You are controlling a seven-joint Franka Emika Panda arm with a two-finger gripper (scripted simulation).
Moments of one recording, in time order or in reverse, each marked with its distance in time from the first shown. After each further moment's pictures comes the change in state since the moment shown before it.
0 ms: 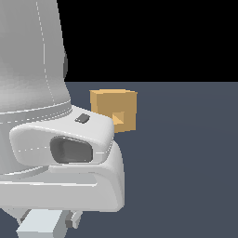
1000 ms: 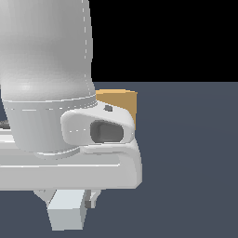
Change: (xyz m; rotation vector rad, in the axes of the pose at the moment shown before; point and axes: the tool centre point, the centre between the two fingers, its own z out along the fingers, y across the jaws) arm 0.022 0.022 -0.004 0.001 -0.001 -0.053
